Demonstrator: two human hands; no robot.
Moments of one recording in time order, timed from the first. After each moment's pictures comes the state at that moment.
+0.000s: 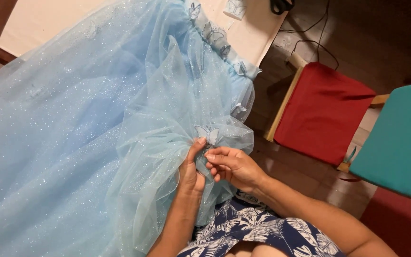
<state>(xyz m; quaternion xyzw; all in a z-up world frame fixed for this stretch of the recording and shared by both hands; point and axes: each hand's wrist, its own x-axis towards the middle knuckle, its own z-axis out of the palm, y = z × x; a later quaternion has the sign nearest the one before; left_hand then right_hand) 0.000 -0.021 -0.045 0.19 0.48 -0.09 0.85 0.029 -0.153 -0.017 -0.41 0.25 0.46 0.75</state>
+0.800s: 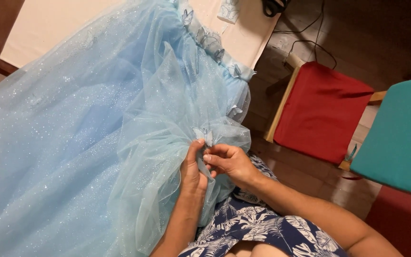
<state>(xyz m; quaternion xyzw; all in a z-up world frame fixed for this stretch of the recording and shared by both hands) 0.010 -0.034 -0.021 0.26 0.56 -0.08 0.79 0.029 -0.148 -0.028 -0.50 0.18 0.39 0.75</state>
